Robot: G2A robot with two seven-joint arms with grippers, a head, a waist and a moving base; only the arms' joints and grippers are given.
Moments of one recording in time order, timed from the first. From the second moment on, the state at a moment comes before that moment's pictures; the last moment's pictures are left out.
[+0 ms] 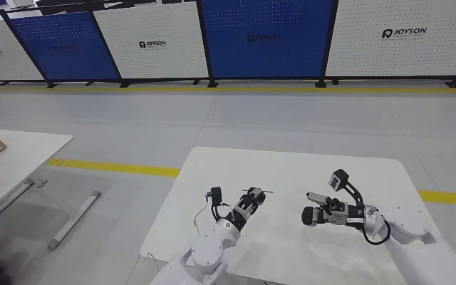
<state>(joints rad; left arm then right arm) 1.49 -1.26 -1.05 -1.74 -0.23 0.04 0.10 -0.97 -1.03 0.97 -1.22 0.65 -0.11 1.20</state>
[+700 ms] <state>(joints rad) 1.58 -1.25 -1.10 -2.09 -0.11 -0.03 0.14 -0.97 -1.03 0.97 -1.22 0.65 -0.11 1.20</state>
